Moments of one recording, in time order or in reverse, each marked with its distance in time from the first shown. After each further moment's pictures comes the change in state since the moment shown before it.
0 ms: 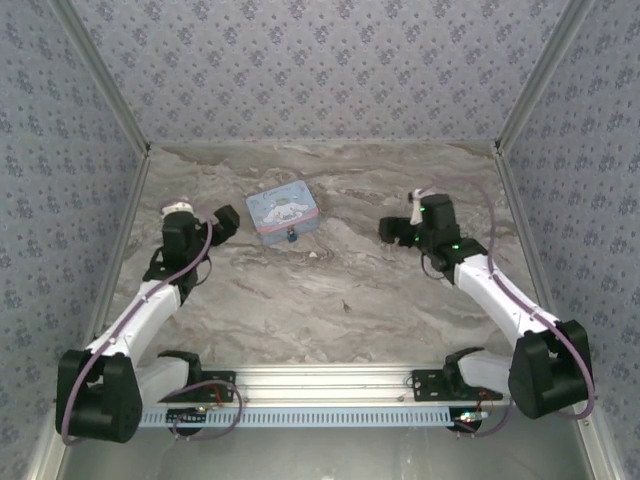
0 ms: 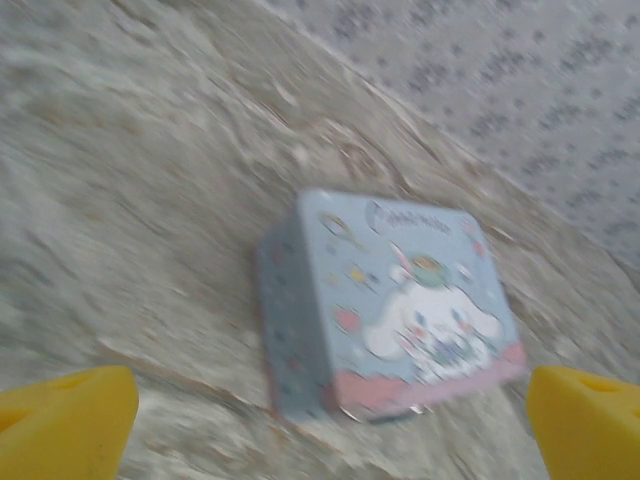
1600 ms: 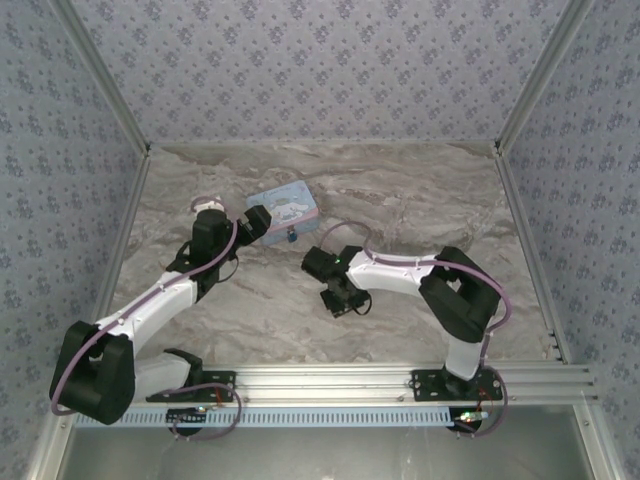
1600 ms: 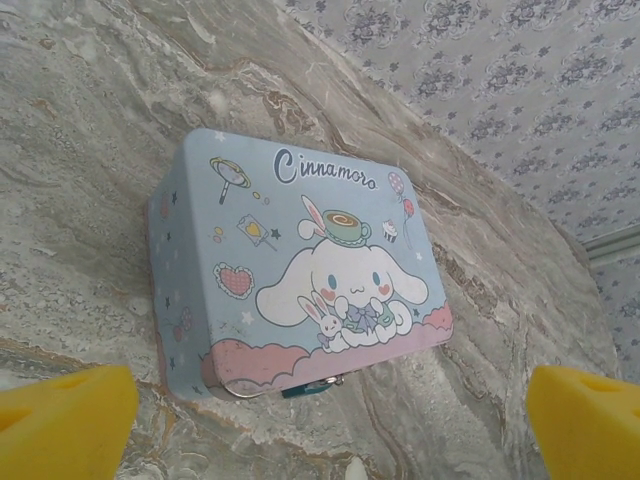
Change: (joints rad) left arm -0.124 0.101 0.039 0.068 -0.028 -0.094; right arm 0.523 0.581 0.301 -0.452 0.143 0.180
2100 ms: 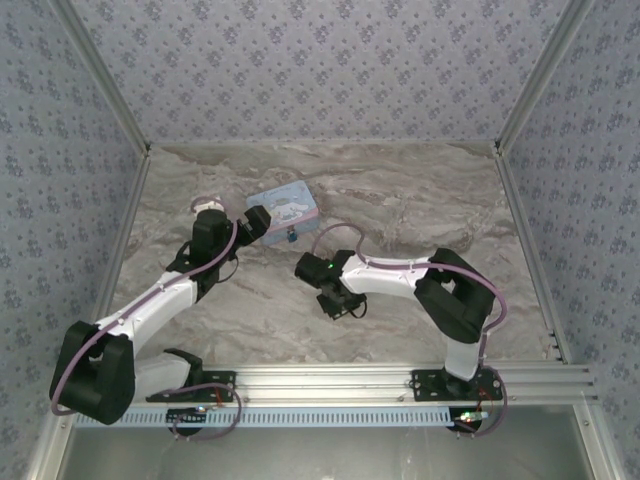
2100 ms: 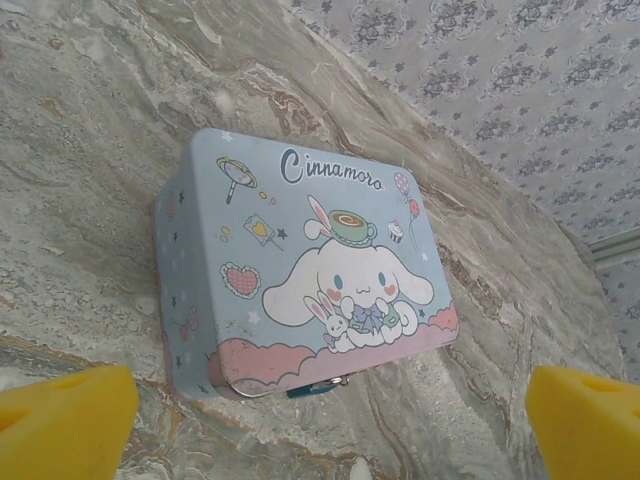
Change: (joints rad) left arm 0.000 0.000 0.000 -0.006 -0.007 0.000; right arm 0.038 0.019 0.021 -0.027 0.066 0.004
